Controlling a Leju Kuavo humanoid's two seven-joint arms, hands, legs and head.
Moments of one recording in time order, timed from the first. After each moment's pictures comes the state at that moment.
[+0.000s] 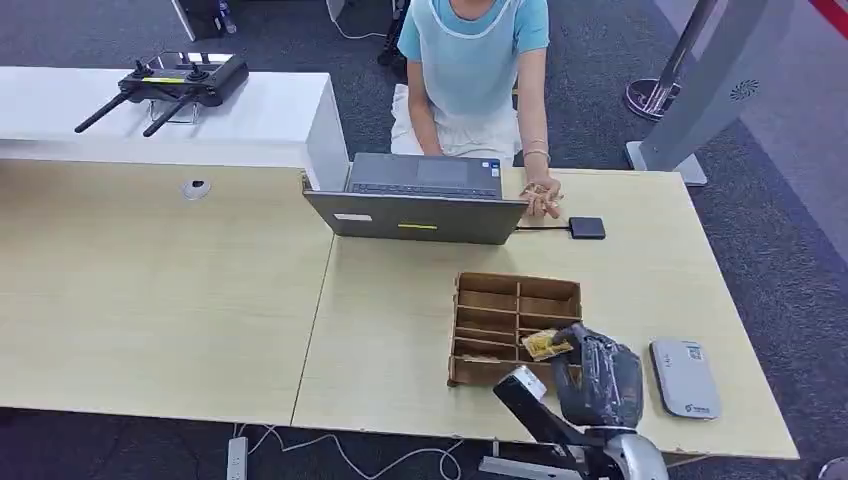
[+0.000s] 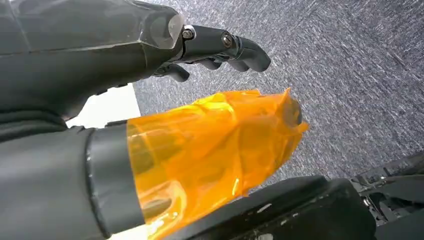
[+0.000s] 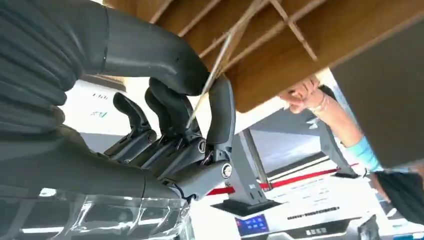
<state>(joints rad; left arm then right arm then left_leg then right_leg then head) -0.13 -0.12 -1.52 -0.06 0.91 0.33 0.14 0.20 0.10 0.08 -1.71 1.28 -0.26 -0.16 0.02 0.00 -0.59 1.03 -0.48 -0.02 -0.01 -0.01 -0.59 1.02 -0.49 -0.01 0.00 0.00</state>
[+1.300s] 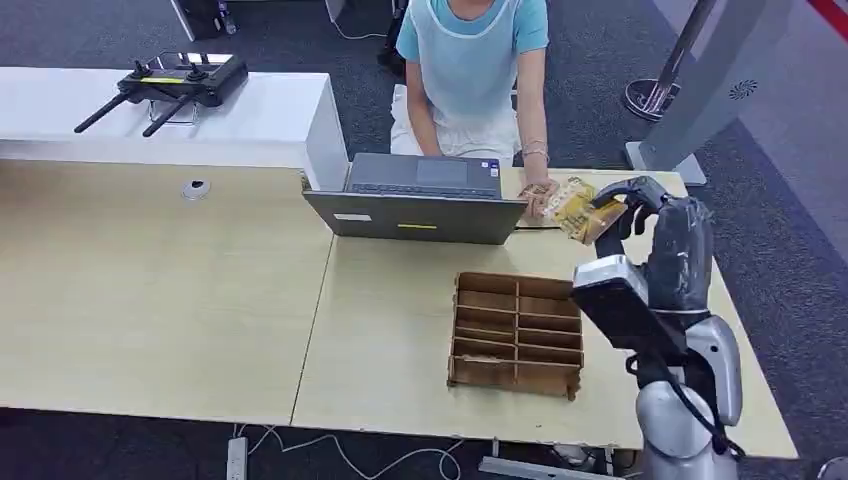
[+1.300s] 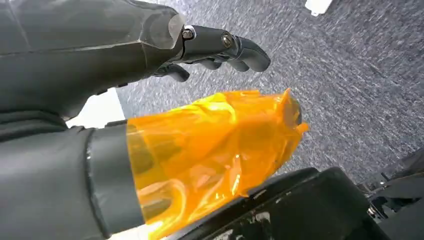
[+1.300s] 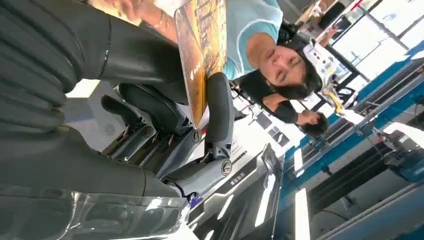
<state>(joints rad) -0.14 -0.11 -1.52 -0.06 0.74 0.32 0.12 -0.26 0.03 0.07 -1.91 0.91 0.00 -0.17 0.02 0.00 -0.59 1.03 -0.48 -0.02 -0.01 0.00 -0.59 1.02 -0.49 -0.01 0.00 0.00</state>
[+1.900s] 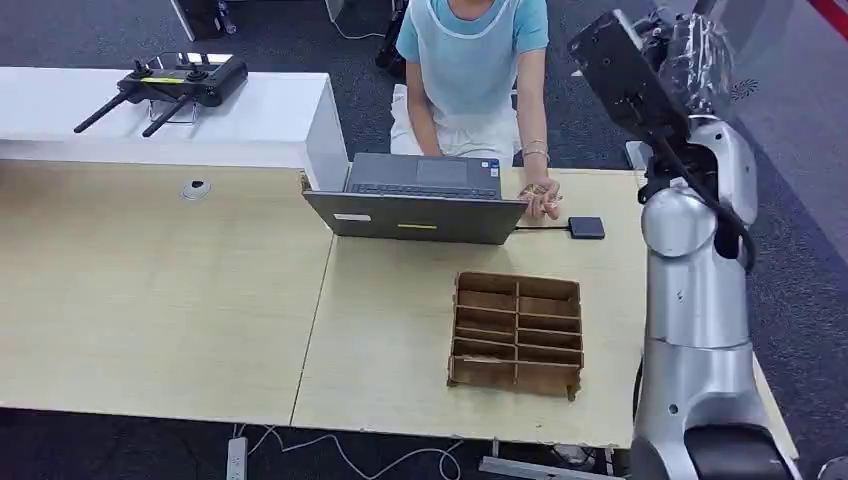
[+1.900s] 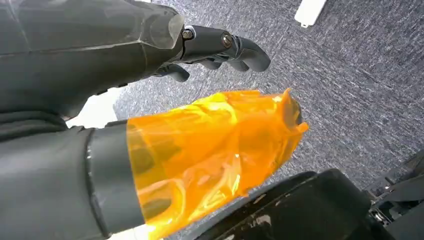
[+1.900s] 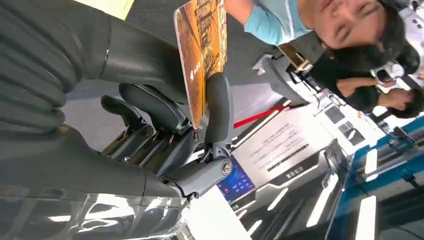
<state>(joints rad) -0.15 -0.10 -1.52 -0.06 0.65 0.30 0.12 -0.83 0.02 0.03 -1.40 1.06 0.09 0.10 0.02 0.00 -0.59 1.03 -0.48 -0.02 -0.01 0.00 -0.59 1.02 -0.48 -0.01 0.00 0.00</state>
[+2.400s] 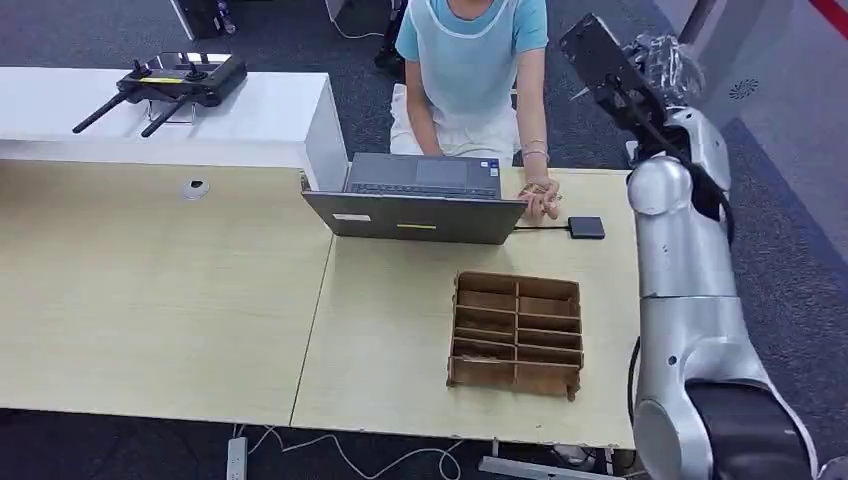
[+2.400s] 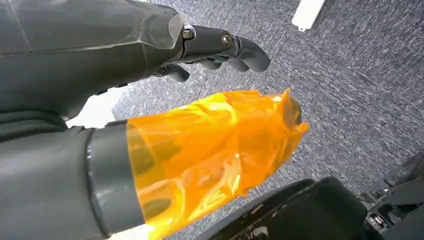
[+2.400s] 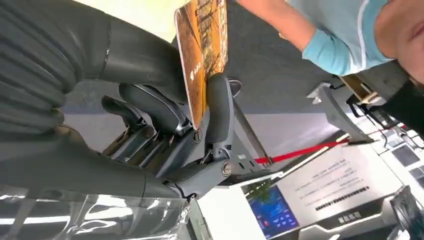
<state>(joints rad) -0.15 -0.09 -1.52 -0.06 0.64 0.29 0.12 -0.94 0.04 -0.04 -1.08 1.12 0.09 0.13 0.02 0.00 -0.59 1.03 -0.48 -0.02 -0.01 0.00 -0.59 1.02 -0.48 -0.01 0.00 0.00</state>
